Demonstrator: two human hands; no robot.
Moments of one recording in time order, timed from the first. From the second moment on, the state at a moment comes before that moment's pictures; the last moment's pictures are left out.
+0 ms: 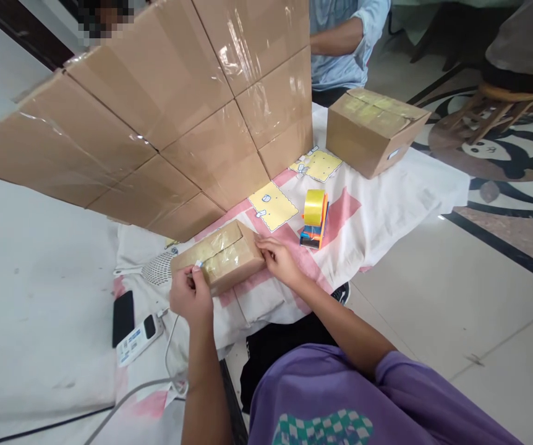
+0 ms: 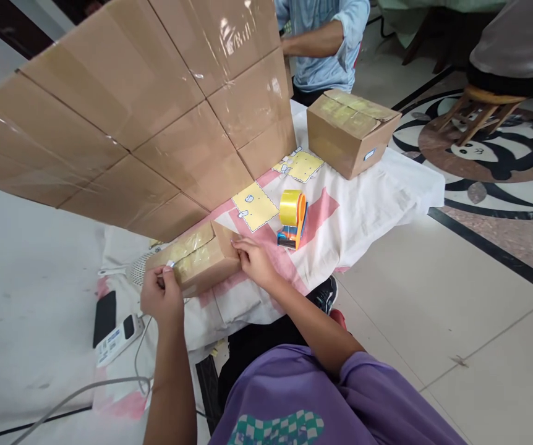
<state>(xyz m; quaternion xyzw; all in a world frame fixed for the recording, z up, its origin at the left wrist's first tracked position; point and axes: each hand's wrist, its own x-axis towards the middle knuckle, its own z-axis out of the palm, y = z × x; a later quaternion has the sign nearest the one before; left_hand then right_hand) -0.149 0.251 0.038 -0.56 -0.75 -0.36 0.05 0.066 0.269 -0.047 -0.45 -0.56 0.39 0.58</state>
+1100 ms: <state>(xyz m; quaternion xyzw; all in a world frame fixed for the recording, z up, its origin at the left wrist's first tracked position) -0.117 0.176 0.065 -0.83 -0.43 -0.36 -0.04 0.082 0.190 0.059 -0.31 -0.78 0.27 0.47</state>
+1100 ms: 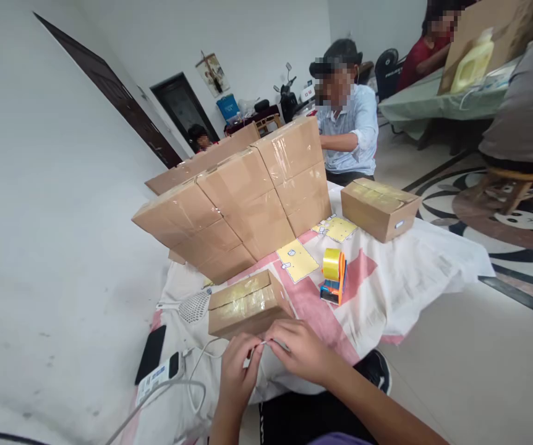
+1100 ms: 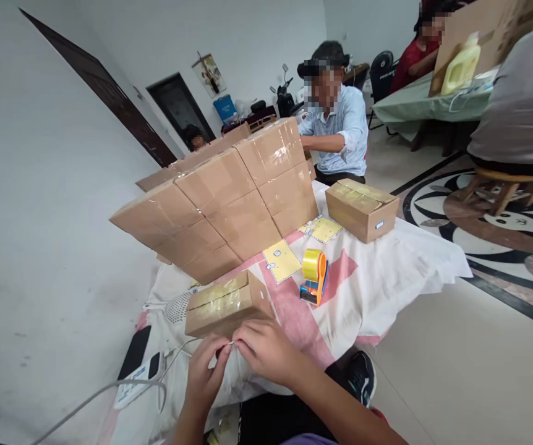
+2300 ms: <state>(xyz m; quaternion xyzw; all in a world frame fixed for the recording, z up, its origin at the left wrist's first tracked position) -0.145 0.177 -0.079 -0.75 -0.53 -0.38 -0.07 0.132 0.346 0.031 -0.43 -0.87 0.21 0.09</state>
